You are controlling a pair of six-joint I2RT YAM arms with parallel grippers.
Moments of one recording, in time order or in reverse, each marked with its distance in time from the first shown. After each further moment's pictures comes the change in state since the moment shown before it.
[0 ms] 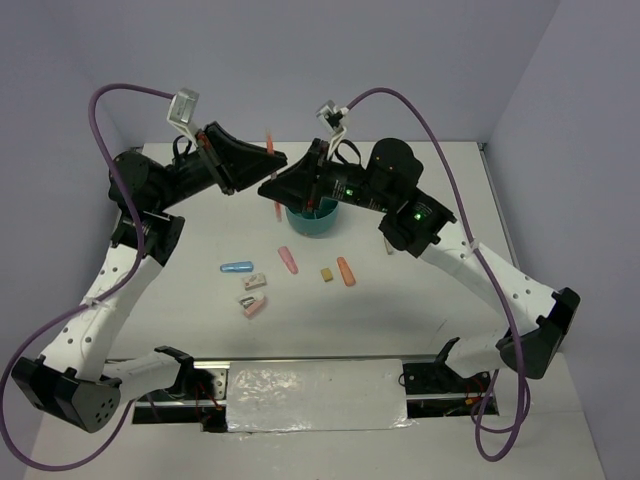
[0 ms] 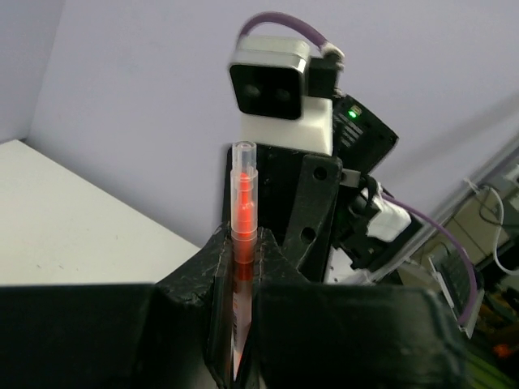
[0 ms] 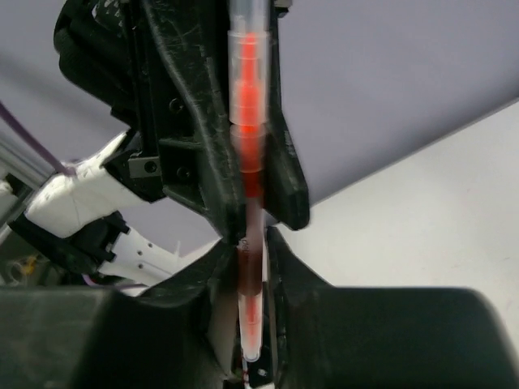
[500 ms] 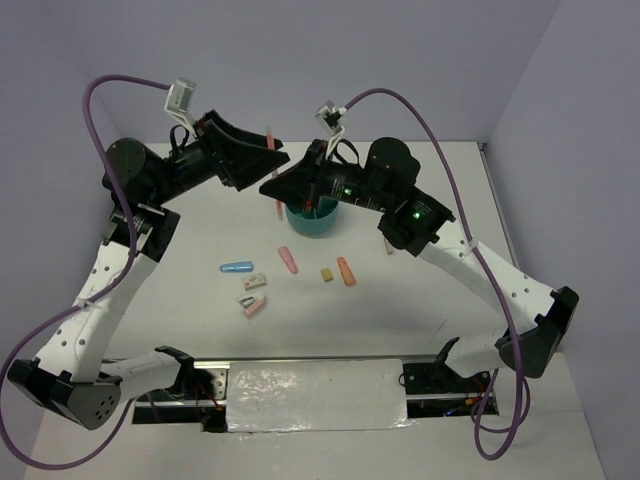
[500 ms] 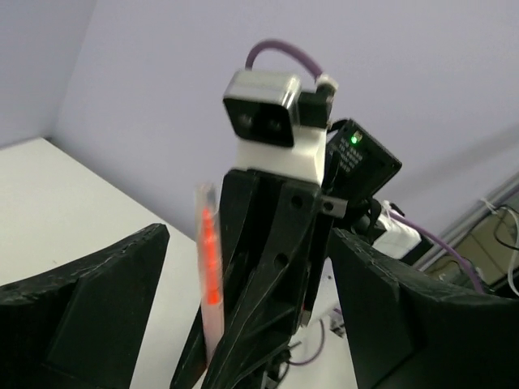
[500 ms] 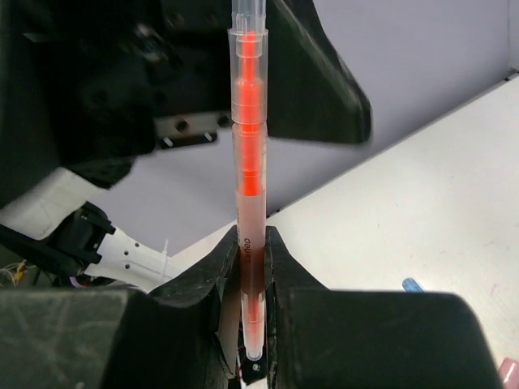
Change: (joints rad) left arm -0.009 0.012 0.096 -0.171 -0.067 0.063; right arm 0.000 0.010 0.007 -0.019 0.012 0.002
